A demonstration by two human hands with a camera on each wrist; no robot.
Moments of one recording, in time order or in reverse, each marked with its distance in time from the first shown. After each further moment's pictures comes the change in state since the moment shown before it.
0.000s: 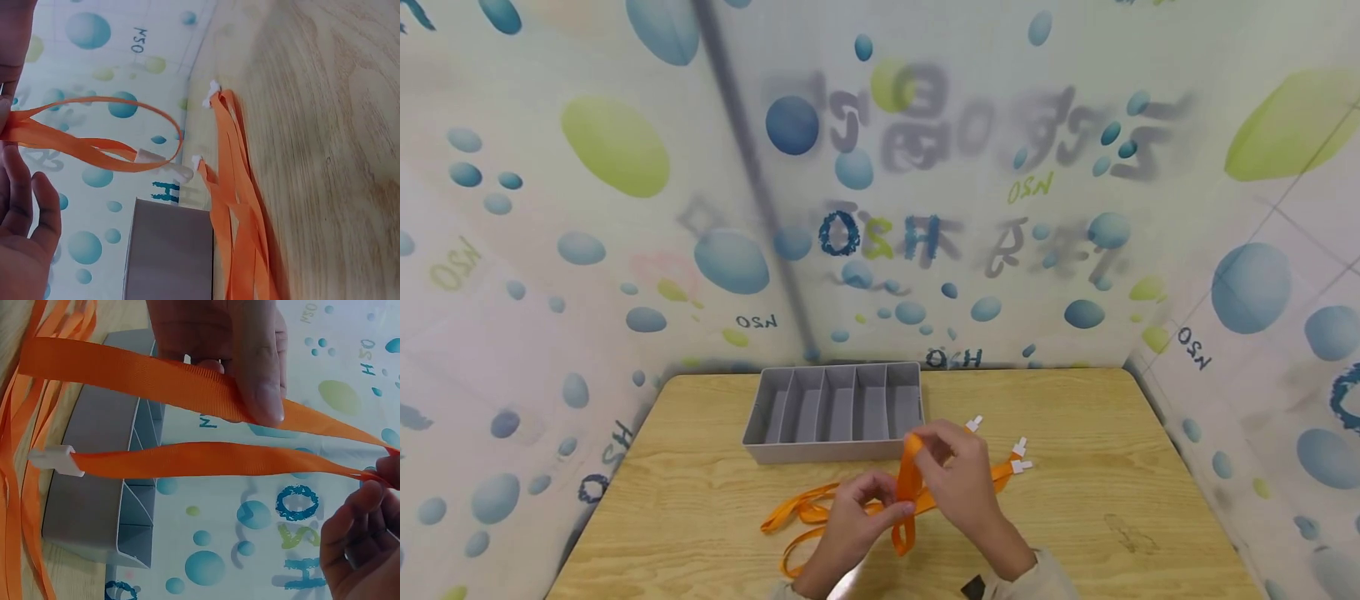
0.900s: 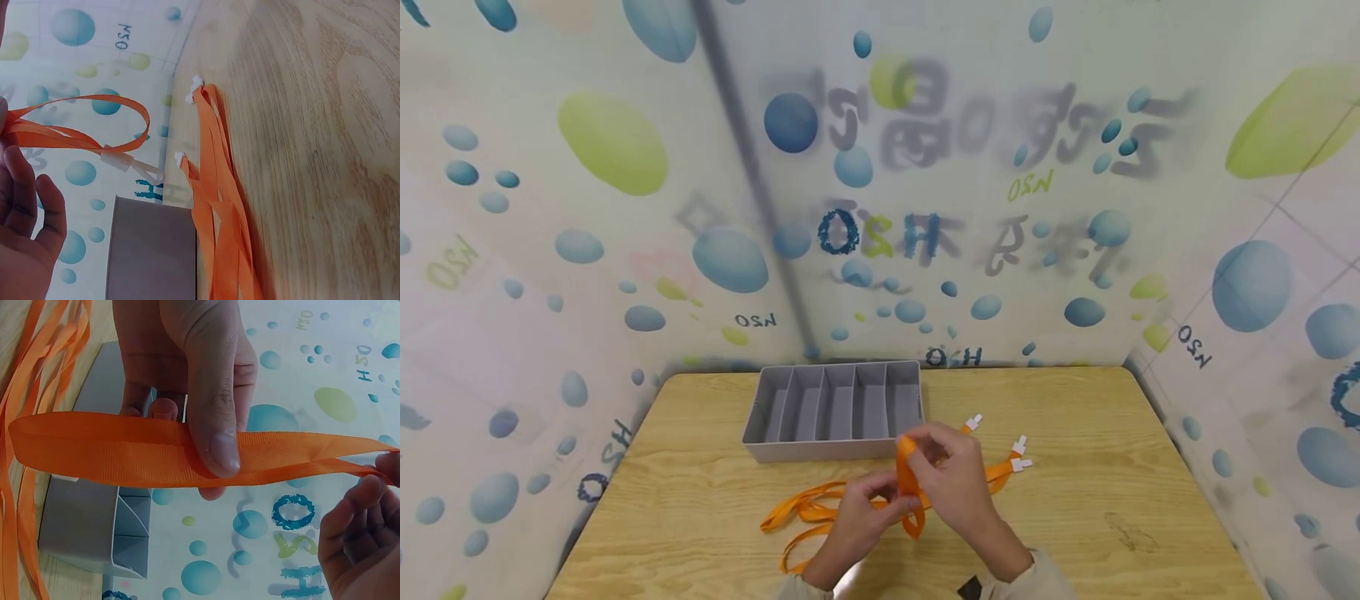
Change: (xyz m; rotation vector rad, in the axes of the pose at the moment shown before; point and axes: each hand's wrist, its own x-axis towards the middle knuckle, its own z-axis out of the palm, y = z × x) left_hand 0.008 -0.010 0.006 0.056 -0.033 -0.030; right_hand 0.000 -0.004 0.003 0.057 -0.042 0.037
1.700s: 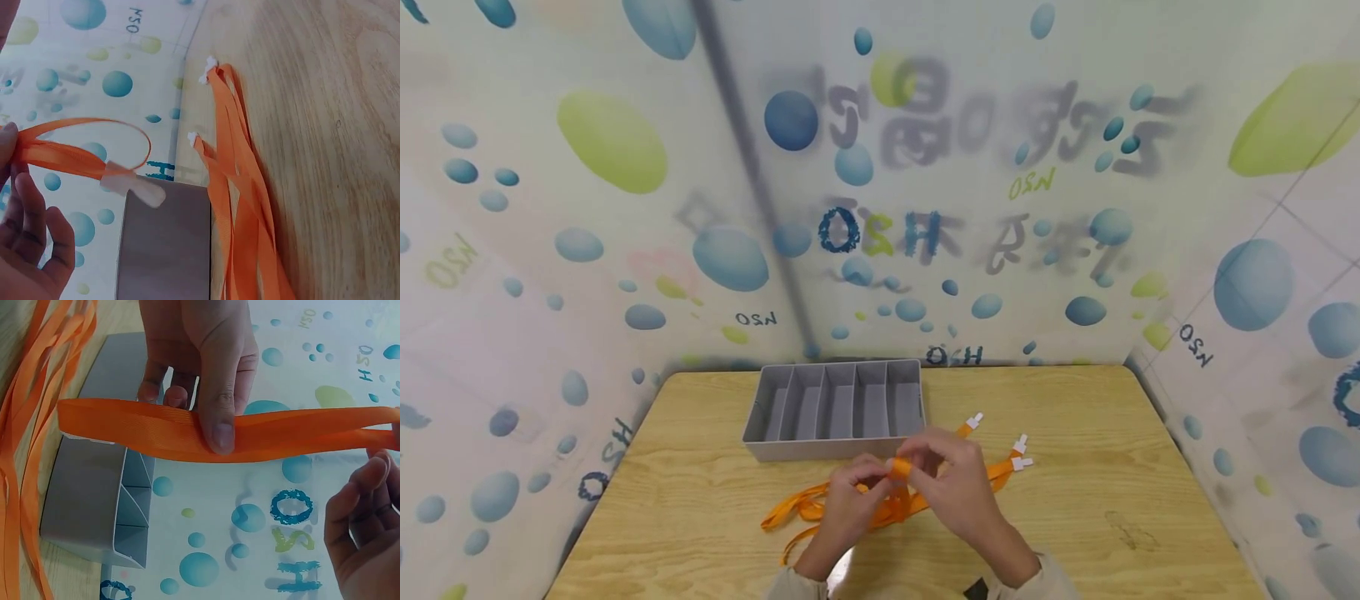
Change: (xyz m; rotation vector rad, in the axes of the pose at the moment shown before) left_hand 0.007 0.009 -0.010 0.090 0.186 0.076; right_hand -0.005 0.003 -0.005 0.042 -0.077 -0.140
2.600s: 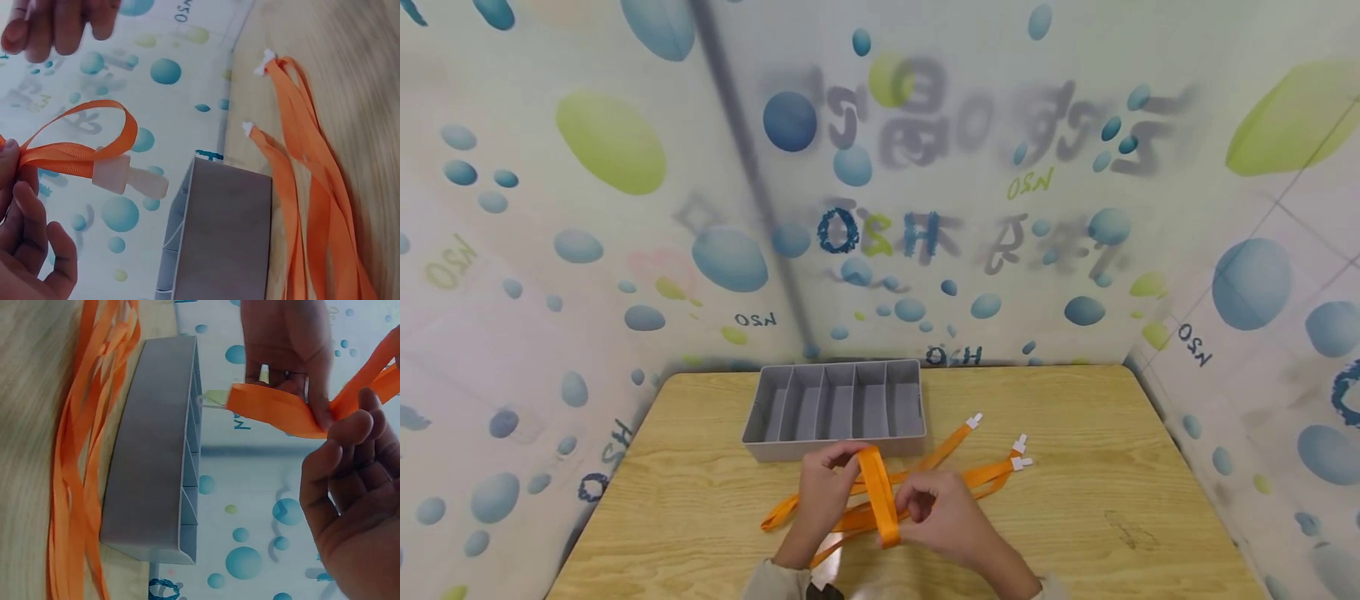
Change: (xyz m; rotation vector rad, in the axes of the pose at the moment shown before) left_hand 0.014 0.050 -0.026 0.032 0.161 -0.066; right_hand -0.029 0.014 0.002 0.155 -0.325 0.296
